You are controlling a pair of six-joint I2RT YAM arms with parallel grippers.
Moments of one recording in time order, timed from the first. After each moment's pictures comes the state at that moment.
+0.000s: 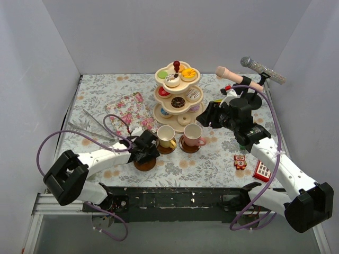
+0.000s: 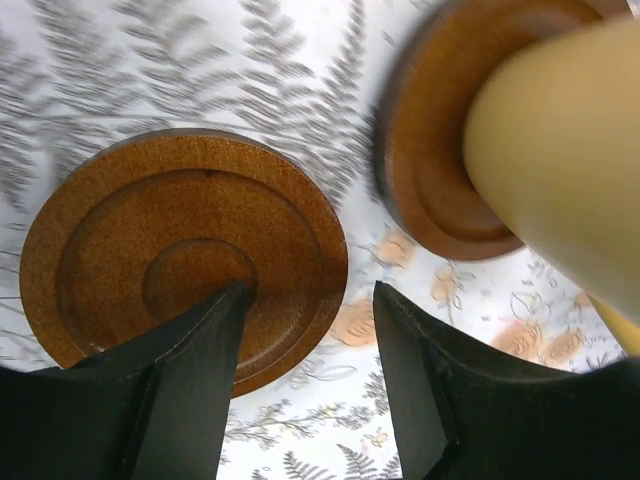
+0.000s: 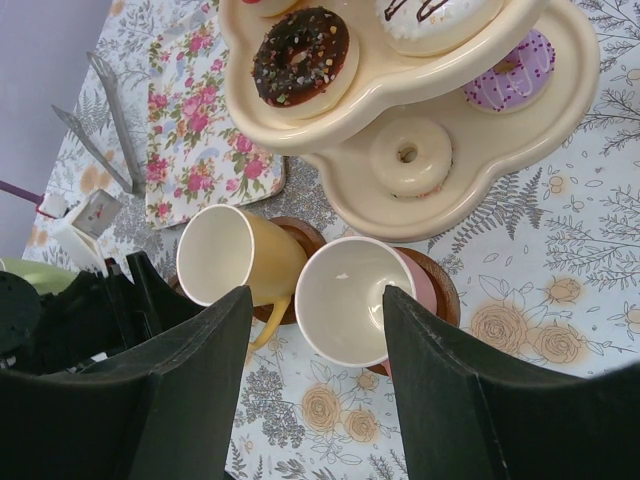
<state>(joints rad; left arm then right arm) -0.76 1.35 0.67 -0.42 -0.23 -1.14 0.46 1.07 0.89 -0.24 -0.20 0.47</state>
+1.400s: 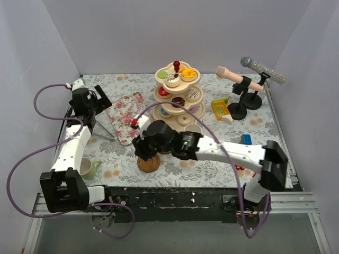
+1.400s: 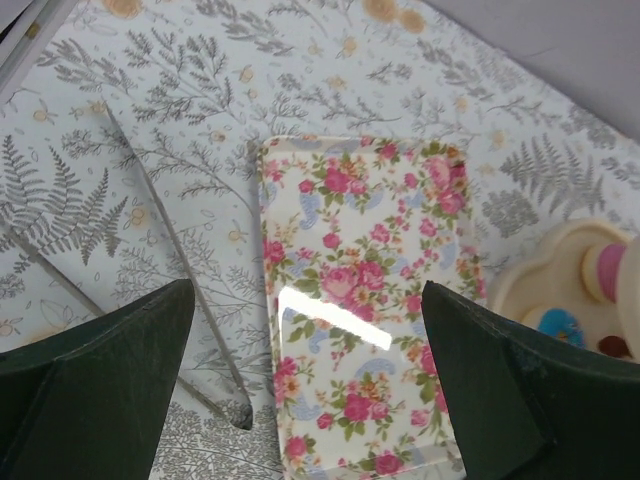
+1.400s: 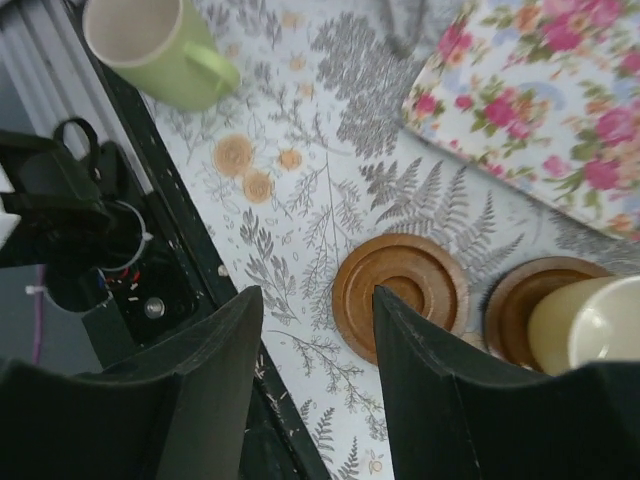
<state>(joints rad) 0.08 1.26 1.04 -0.24 -0.10 -0.42 1.23 1.54 1.34 -0.28 0.05 0.24</state>
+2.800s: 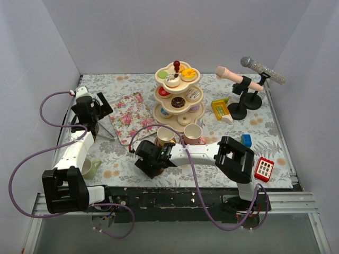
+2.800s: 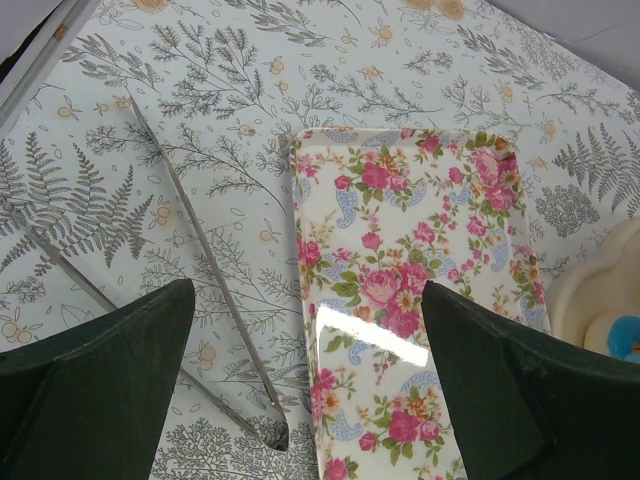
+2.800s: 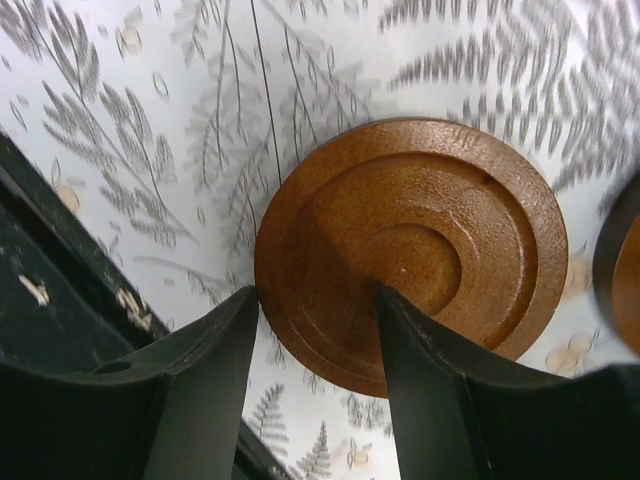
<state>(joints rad) 0.08 1.25 0.84 -0.03 -0.16 -0.34 1.28 1.97 1.36 -0.43 0.03 0.23</state>
